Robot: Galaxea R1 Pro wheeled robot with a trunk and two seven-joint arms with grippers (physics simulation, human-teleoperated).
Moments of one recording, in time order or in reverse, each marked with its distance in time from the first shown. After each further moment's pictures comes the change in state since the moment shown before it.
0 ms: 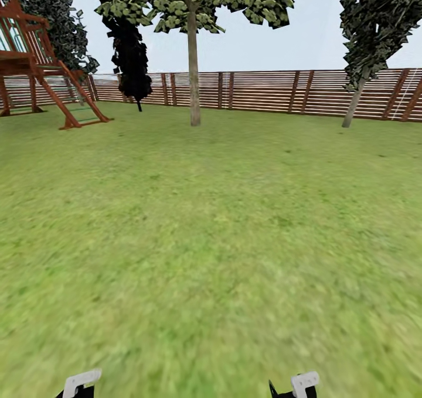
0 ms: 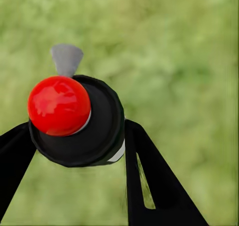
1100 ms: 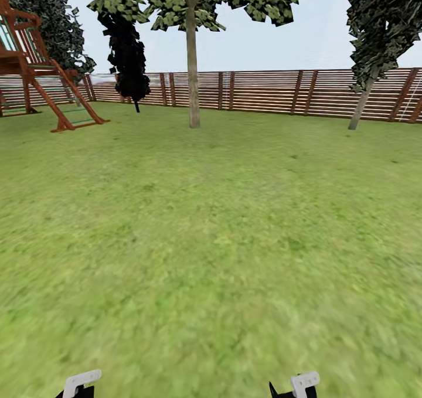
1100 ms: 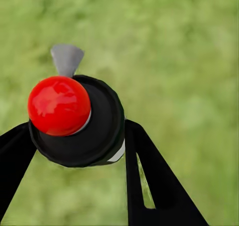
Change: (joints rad) left arm 0.000 0.000 0.000 0.000 0.001 0.001 -0.001; right arm 0.000 0.000 0.000 0.000 0.000 0.000 0.000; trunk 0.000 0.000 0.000
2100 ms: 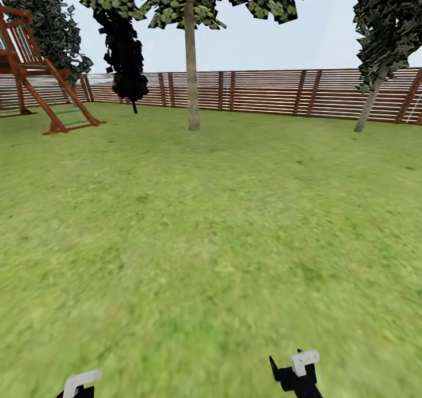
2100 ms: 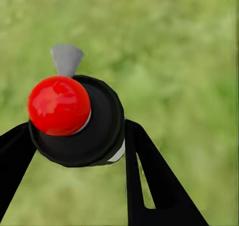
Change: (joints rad) left arm 0.000 -0.001 -0.001 0.000 -0.001 0.001 0.002; right arm 0.000 -0.006 -0.006 -0.140 -0.004 -0.001 -0.003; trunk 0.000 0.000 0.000
